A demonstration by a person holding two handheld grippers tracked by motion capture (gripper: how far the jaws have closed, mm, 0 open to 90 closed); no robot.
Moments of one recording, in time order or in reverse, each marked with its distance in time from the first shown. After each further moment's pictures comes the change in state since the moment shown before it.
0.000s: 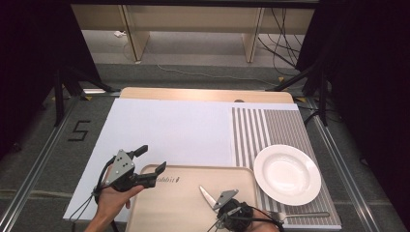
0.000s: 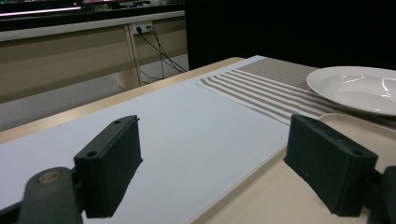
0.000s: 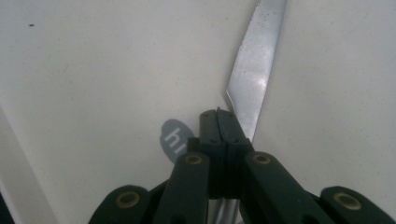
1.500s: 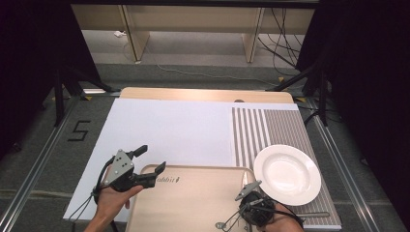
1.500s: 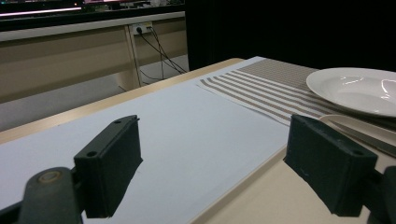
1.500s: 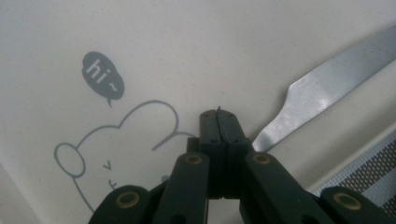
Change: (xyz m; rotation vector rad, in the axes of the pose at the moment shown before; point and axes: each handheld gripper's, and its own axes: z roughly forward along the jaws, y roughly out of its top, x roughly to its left) left arm 0.000 0.001 -0.001 -0.001 0.001 -0.001; right arm -0.041 -0.032 -0.018 0.071 -0.006 0.115
